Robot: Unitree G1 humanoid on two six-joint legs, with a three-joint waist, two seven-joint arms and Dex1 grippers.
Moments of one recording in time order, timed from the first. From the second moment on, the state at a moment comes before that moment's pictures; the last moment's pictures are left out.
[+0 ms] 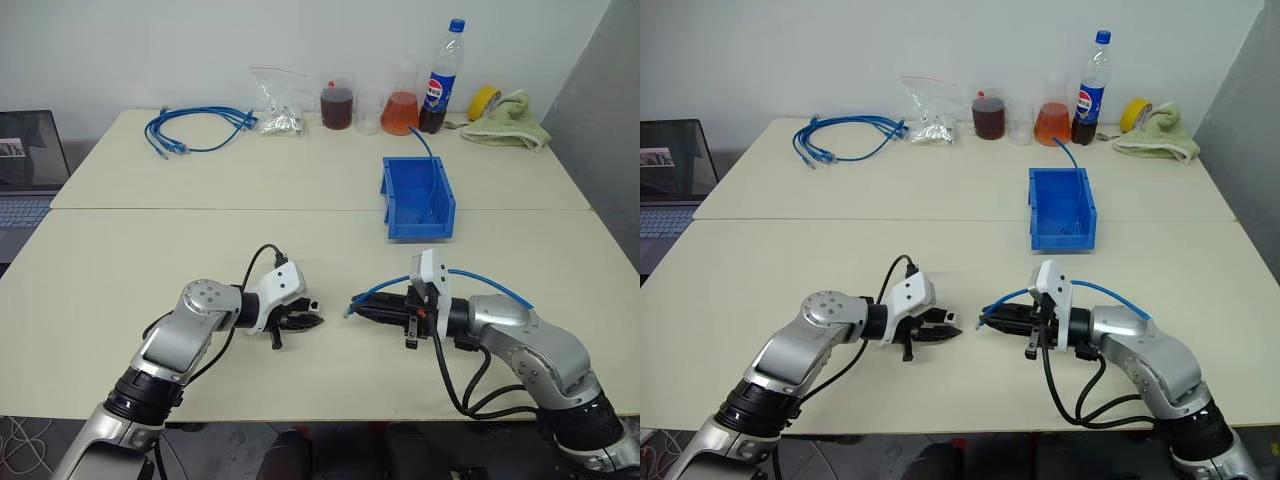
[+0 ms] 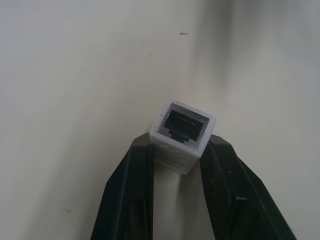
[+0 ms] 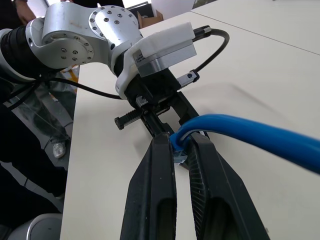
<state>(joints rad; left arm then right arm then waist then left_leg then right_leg) -0.38 0.64 -0.25 -0.11 -0.14 0.54 -1.08 -0.30 -0.53 0.22 -0.41 0.57 0.62 0.83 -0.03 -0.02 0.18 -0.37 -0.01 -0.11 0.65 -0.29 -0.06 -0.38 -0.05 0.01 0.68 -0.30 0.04</state>
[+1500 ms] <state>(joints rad) -0.40 0.64 -0.27 -0.11 -0.16 0.58 -1.09 -0.56 -0.38 0.45 -0.15 0.17 0.45 0.89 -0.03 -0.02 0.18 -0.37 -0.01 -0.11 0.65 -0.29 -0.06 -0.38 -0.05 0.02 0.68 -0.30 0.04</state>
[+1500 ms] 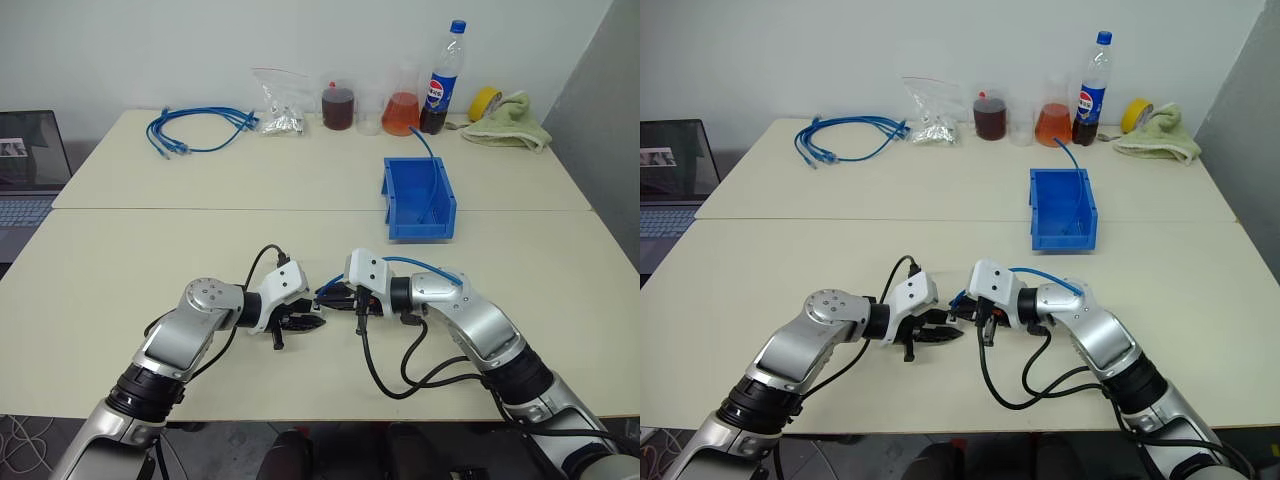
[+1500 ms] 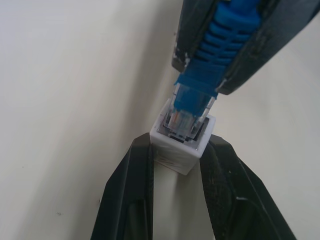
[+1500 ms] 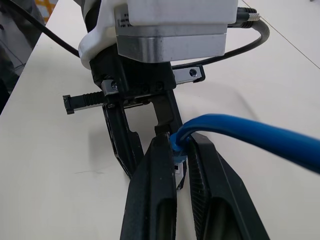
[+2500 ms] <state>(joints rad) -0.40 0.64 -0.27 -0.09 -0.15 0.56 -1.09 -0.62 -0.36 0.51 -0.12 0.10 0.52 0.94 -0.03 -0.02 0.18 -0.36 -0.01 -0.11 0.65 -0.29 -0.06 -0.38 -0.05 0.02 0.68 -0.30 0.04</state>
